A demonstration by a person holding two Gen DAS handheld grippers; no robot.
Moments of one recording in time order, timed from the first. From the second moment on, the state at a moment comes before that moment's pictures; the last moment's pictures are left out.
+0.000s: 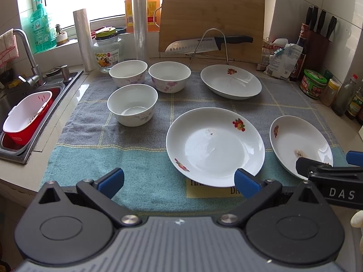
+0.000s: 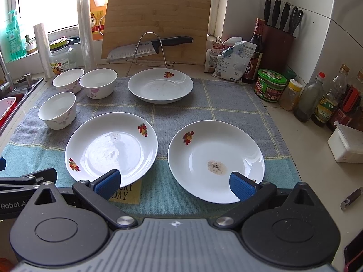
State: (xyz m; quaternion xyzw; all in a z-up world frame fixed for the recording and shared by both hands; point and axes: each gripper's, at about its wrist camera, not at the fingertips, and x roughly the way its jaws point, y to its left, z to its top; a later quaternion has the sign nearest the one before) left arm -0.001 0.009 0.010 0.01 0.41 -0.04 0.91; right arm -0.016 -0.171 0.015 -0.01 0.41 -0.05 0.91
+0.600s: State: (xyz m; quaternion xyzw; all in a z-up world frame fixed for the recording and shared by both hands) left arm 0.012 0.025 0.007 0.01 0.40 -0.09 0.91; right arm -0.010 -0.155 0.016 -0.04 0.39 -0.07 0.92
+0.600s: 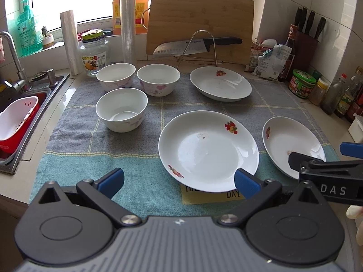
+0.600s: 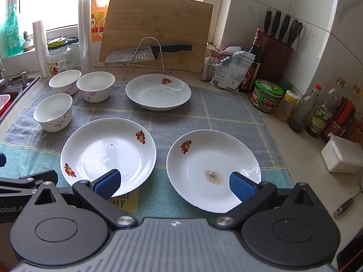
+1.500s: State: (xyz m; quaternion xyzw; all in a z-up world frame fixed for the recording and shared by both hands) left arm 0.009 0.032 -0.010 0.01 0.32 -0.22 0.92; right arm -0.022 -0.195 0.024 0.00 0.34 -0.07 0.94
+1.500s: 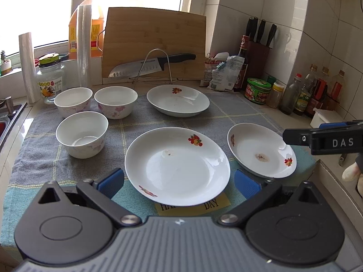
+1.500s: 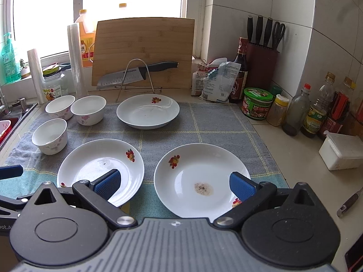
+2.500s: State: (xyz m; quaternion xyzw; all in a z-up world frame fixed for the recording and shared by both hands) left arm 0.018 -0.149 -0.093 0.10 0.38 -0.29 0.87; right arm 0.056 -0.356 -0.051 0.06 0.43 -0.02 0.90
